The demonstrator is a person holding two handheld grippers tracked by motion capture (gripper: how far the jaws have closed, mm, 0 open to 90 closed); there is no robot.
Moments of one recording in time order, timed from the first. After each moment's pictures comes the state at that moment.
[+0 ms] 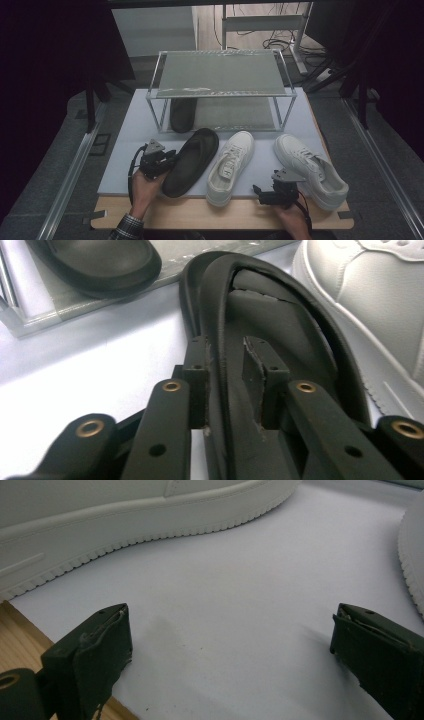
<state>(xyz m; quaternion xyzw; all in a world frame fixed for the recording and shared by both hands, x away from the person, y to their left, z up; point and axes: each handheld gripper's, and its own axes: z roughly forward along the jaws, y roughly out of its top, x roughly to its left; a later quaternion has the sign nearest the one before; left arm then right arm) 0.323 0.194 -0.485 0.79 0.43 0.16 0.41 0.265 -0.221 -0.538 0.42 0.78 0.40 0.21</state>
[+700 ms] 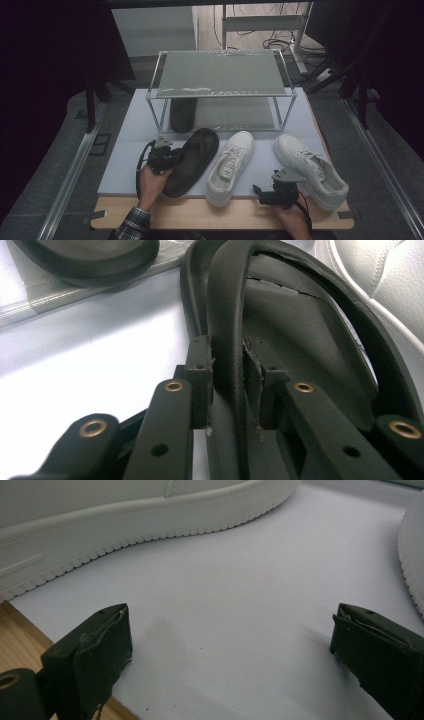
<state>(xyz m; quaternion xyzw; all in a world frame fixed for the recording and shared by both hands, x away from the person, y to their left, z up) 0.346 0.180 -0.497 0.79 0.45 0.15 0.38 0.265 -0.221 -0.538 0.42 0.78 0.40 0.21</state>
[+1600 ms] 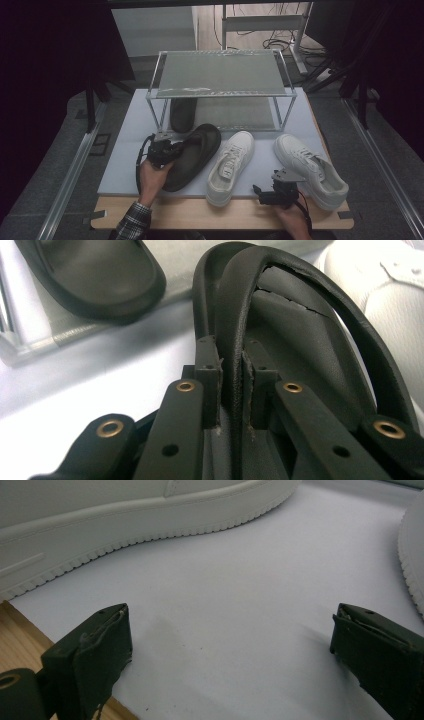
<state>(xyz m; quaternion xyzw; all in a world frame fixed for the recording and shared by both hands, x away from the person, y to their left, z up) 0.354 0.174 -0.470 0.78 0.45 0.16 0.40 0.265 -0.221 -0.538 0.42 0.78 0.40 0.21</state>
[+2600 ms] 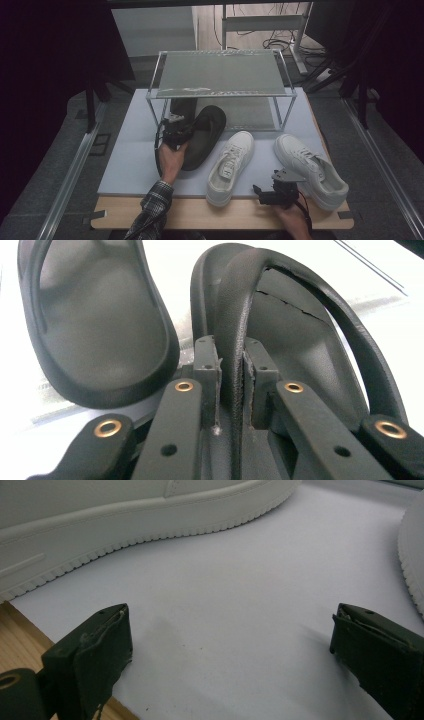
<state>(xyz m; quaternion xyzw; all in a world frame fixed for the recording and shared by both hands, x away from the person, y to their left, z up) 0.416 0.138 -0.476 0.73 0.51 0.18 0.41 0.265 -0.221 -0.538 0.42 0.78 0.41 0.21</state>
